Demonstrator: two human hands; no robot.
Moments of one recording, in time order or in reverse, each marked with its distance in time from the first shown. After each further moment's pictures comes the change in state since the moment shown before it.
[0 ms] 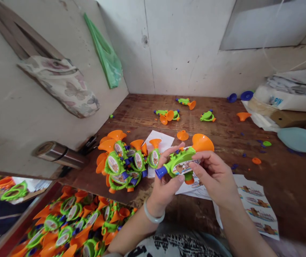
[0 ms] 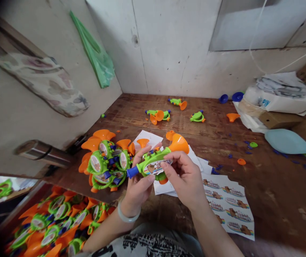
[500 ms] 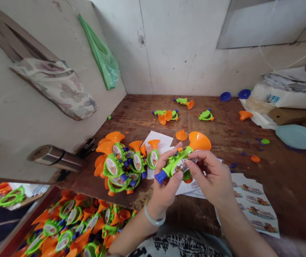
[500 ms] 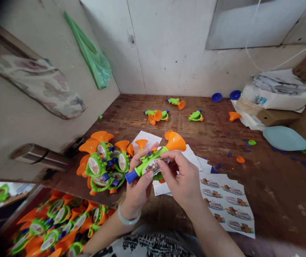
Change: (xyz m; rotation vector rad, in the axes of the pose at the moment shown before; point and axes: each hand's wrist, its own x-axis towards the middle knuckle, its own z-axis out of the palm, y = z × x) left_hand 0.000 -0.004 0.001 0.134 0.032 0.129; right_hand -0.001 0.001 0.001 -0.442 0.010 -0.221
